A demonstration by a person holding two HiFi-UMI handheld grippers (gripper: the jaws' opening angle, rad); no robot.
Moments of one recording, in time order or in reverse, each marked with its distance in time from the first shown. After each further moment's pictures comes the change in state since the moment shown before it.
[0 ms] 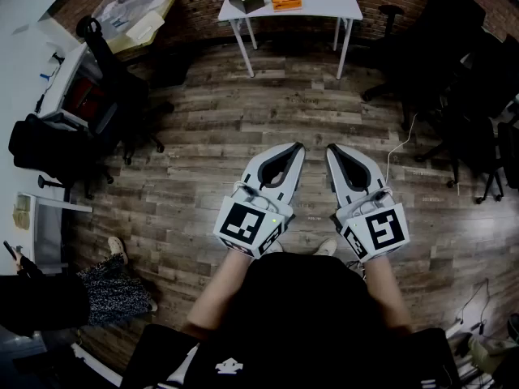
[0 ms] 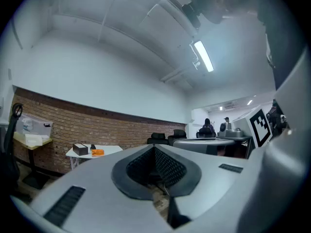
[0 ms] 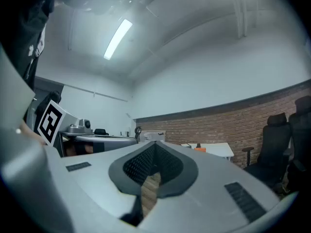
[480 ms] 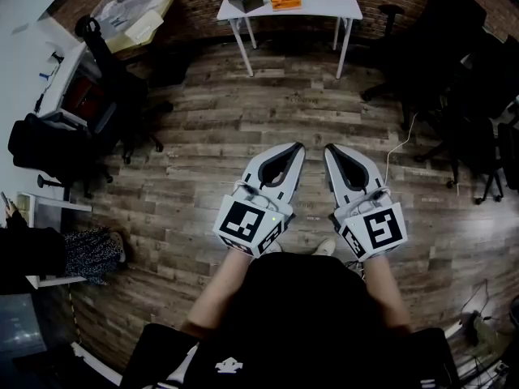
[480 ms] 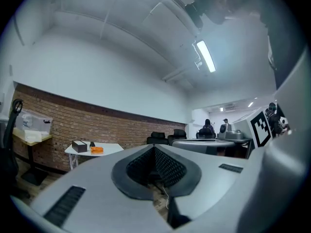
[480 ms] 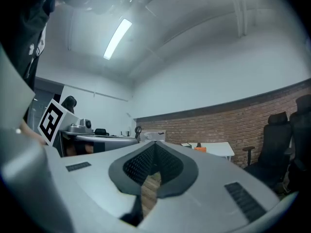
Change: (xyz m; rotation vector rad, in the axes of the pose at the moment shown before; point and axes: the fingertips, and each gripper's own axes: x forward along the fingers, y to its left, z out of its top) left arm 0.008 0.003 -0.003 -0.026 0.013 -0.002; right arm 0.006 -0.004 -0.003 0.004 0.005 0.007
